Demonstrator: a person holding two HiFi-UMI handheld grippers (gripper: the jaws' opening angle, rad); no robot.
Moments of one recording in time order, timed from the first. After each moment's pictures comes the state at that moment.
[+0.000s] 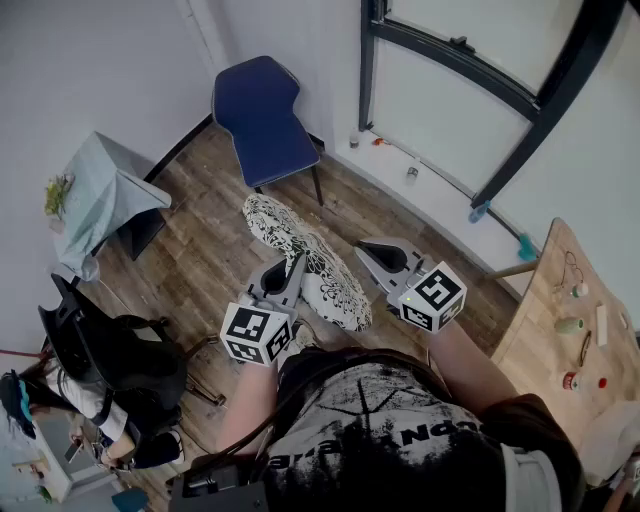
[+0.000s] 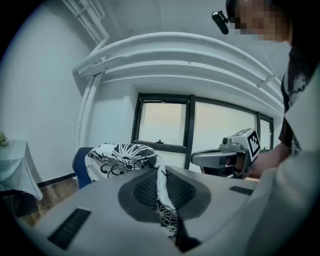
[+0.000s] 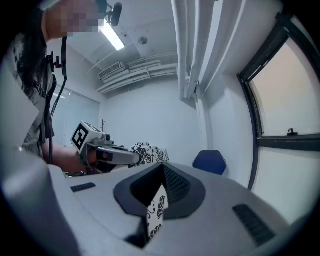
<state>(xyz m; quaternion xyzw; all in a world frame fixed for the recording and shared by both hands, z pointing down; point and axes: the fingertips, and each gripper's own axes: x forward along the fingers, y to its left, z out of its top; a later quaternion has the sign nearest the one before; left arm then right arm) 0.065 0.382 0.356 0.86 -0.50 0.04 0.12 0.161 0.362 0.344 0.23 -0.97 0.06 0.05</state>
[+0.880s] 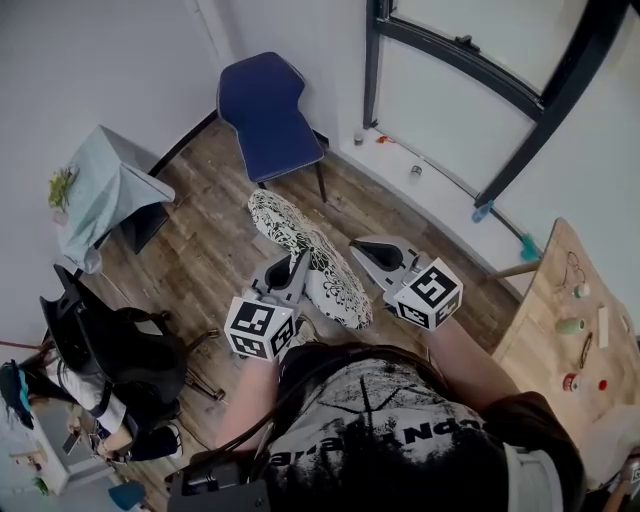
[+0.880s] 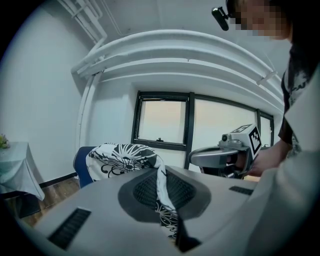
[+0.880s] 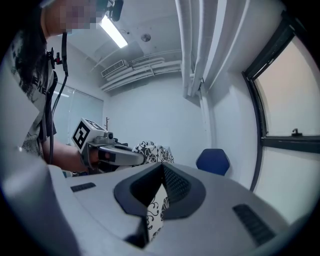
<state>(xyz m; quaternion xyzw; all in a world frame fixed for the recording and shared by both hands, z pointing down) 0.068 0.381 0.361 0.85 -0.50 0.06 0.12 0.148 0.366 0.349 0.21 -0.97 0.06 0.07</state>
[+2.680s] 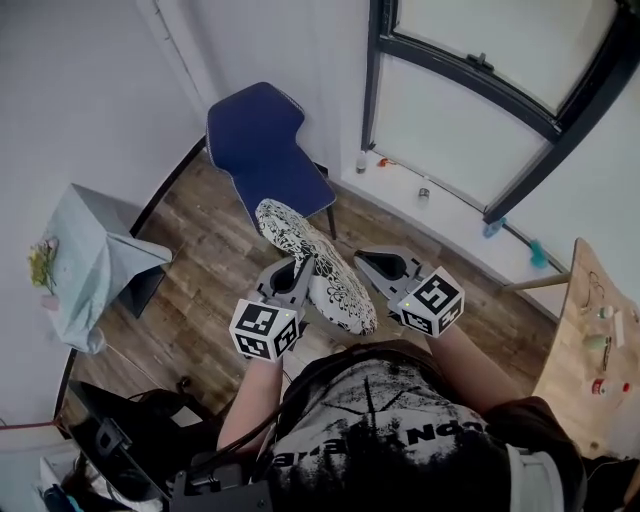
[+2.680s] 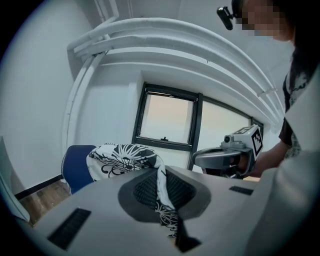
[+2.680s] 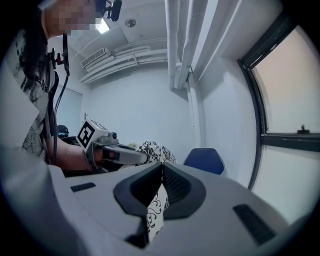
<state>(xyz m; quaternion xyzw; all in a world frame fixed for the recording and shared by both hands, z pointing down) 0.000 0.258 0.383 0.90 -0.41 0.07 0.13 0.084 0.269 0.369 0.31 -0.95 0.07 0.07</state>
